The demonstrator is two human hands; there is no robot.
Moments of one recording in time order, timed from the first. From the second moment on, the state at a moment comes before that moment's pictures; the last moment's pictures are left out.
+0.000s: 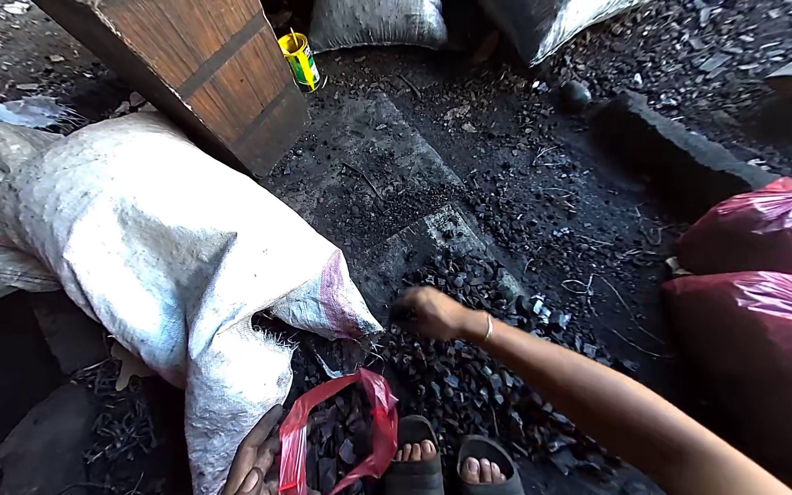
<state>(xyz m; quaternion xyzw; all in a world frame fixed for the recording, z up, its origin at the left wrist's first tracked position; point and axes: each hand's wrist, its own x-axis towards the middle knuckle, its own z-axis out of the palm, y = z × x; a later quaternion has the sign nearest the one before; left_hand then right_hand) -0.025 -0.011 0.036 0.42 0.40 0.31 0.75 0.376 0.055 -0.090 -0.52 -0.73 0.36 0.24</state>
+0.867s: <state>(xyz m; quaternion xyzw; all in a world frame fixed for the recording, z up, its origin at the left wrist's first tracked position) -0.013 -0.008 0.042 0.44 0.39 0.30 0.76 0.305 0.029 -0.035 -0.33 -0.85 0.30 0.28</state>
